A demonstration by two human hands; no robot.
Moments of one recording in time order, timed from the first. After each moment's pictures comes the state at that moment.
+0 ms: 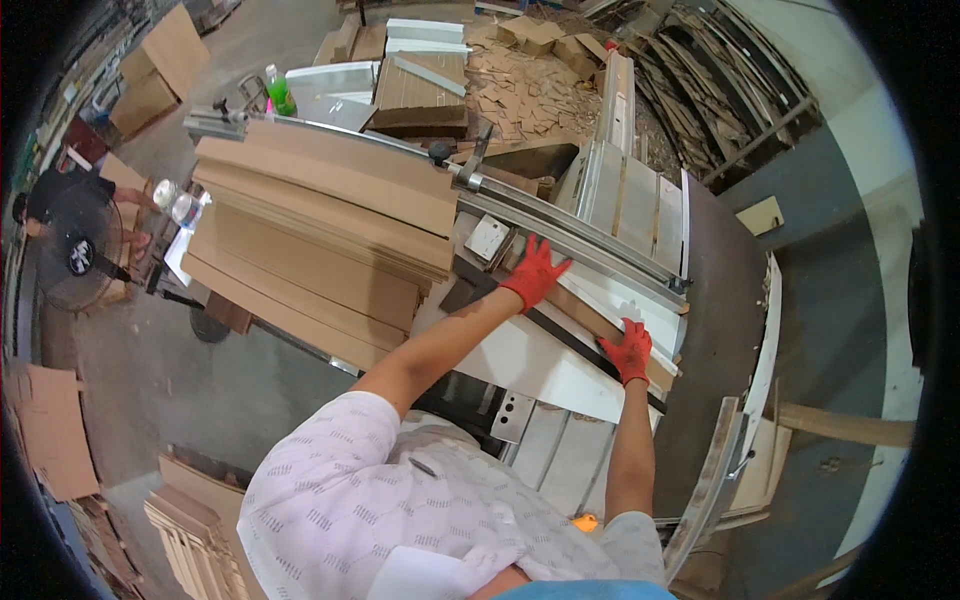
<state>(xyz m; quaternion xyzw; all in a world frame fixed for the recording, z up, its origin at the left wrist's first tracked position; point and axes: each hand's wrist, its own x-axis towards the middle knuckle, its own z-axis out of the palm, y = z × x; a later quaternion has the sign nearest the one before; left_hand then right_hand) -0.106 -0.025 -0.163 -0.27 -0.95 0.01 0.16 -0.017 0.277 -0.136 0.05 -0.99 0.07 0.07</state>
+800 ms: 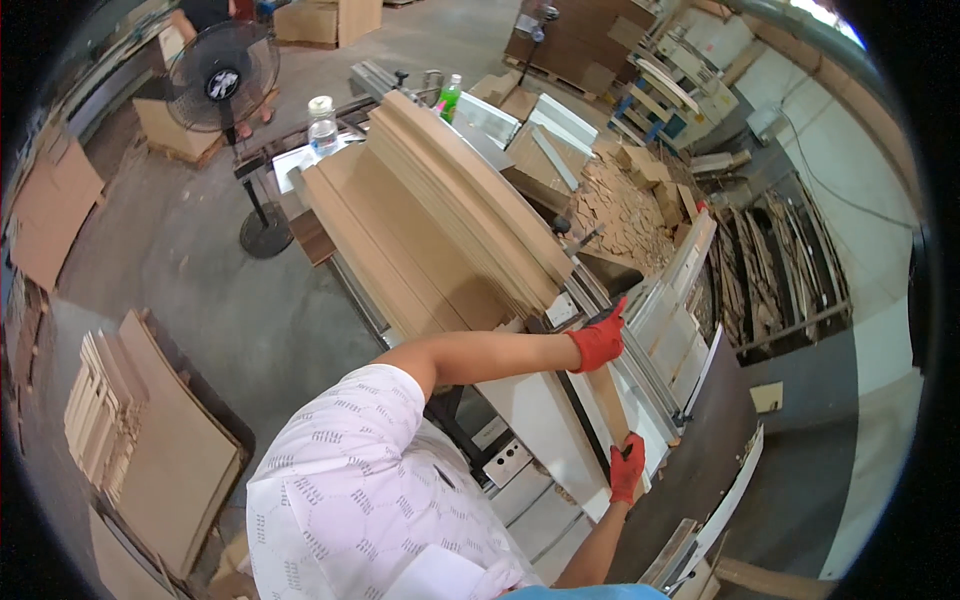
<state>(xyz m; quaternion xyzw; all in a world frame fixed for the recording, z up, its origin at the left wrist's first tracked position) -0.039 -0.051 0.014 -0.31 -0.94 0.06 0.11 0.053 0.282 -0.078 0.13 -0.93 0.35 0.06</state>
